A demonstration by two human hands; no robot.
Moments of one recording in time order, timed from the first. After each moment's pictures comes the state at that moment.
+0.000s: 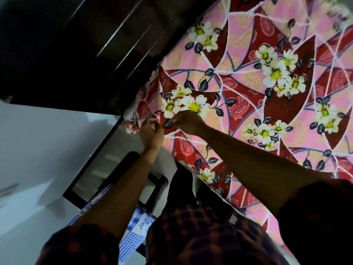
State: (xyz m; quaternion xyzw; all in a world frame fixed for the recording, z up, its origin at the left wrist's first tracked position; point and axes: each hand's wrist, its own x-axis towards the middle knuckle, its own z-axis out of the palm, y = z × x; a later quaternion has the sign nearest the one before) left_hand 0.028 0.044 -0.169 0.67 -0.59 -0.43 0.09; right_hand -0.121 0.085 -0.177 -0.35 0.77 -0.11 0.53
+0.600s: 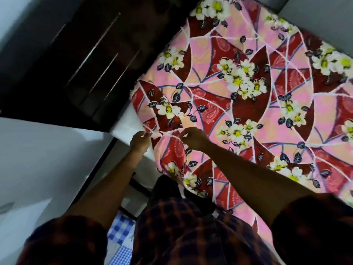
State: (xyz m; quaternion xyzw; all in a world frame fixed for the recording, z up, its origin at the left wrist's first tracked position) left_hand 0.010 0.063 -0.170 0.67 -0.55 -0.49 -0.09; right_hand -0.176 0.209 -0.158 -0.30 0.80 -0.17 0.49
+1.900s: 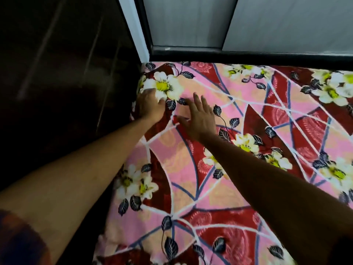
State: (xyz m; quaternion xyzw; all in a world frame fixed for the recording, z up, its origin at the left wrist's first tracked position) left_hand -0.563 -0.189 -0.259 0.25 -0.93 -0.26 0.01; right_hand -0.579 -0.009 -0.298 -0.21 0.96 -0.18 0.12
